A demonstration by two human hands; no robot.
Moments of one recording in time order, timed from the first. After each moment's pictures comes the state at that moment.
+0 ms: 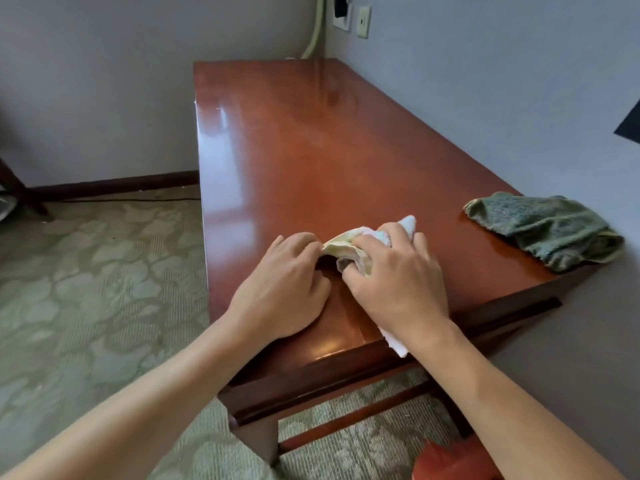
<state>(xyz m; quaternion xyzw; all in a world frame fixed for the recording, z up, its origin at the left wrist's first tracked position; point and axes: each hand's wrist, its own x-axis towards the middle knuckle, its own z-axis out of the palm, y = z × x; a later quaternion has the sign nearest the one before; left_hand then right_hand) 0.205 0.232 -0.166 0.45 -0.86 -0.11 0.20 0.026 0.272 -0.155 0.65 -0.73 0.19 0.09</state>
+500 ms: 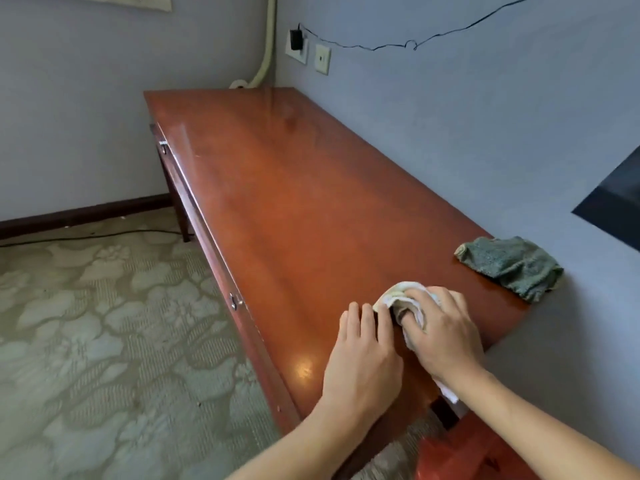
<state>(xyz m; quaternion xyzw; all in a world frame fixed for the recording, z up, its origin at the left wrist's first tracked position) 0.201 0.223 -0.178 0.39 -0.90 -0.12 0.16 0.034 0.262 -0.160 0.53 -0.82 0.18 0.13</state>
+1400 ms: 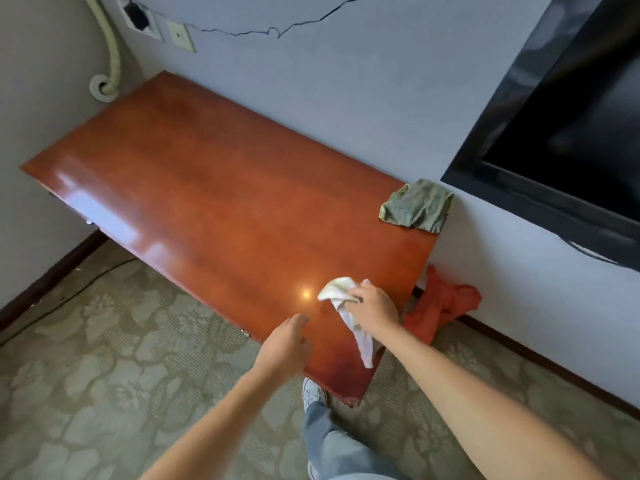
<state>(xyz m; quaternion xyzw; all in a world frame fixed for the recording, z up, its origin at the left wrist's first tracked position) 0.300 0.128 -0.009 0.34 -0.86 -0.36 -0.13 0.120 0.245 -0.037 0.27 -0.89 0.22 -0.30</state>
